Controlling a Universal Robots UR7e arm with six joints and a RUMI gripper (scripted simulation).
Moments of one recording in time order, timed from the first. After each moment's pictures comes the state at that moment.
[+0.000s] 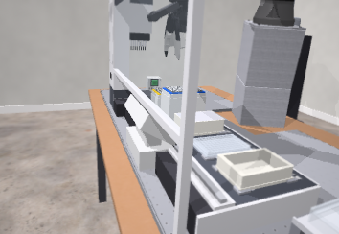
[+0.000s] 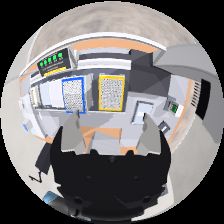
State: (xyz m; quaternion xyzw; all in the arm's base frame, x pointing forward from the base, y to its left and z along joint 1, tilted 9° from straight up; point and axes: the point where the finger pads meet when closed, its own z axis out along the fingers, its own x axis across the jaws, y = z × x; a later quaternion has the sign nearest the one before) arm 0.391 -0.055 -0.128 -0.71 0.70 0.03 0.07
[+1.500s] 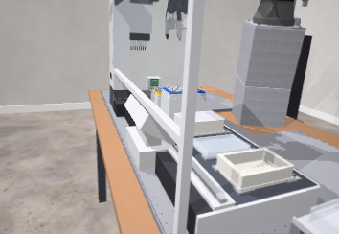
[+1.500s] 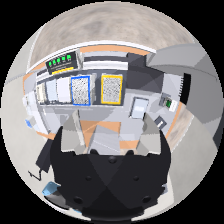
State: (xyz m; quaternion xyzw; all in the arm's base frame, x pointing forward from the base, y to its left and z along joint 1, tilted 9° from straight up) arm 0.386 -0.064 -0.063 -0.71 0.70 0.03 0.07
